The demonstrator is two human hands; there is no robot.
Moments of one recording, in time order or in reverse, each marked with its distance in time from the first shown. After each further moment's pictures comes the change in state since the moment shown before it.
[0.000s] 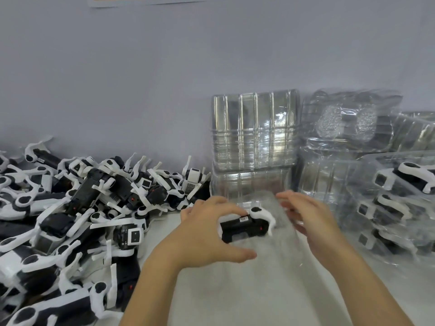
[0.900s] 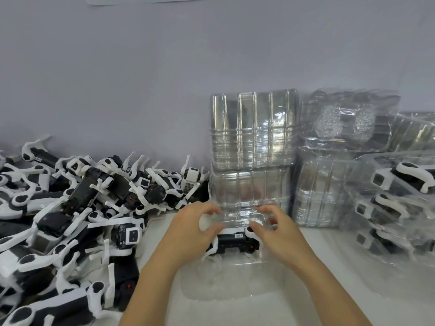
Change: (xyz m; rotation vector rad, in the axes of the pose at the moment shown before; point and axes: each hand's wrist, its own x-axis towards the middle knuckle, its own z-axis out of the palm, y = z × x) left_hand 0.007 -0.035 0.013 -0.022 0.242 -0.092; right_hand -0.016 0.022 0.032 -0.481 -0.163 0.017
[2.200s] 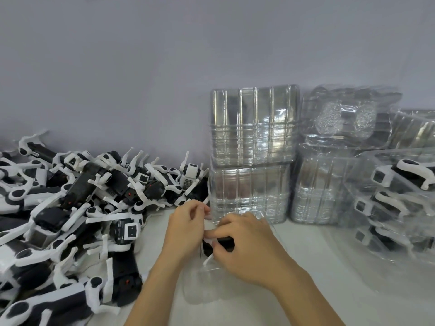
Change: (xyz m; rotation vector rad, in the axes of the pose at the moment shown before) left_hand 0.006 -0.010 0.024 -0.418 0.282 -0.290; right_hand -0.034 -0.041 0.033 -0.548 -0.190 -0.490
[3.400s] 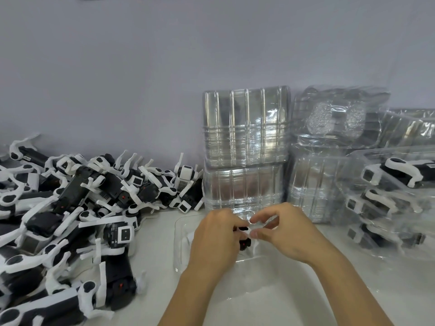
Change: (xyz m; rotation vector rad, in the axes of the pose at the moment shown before) left_hand -0.030 0.038 0.039 0.558 -0.236 0.355; right_hand -0.007 0.068 -0.043 0.293 0.046 0.340
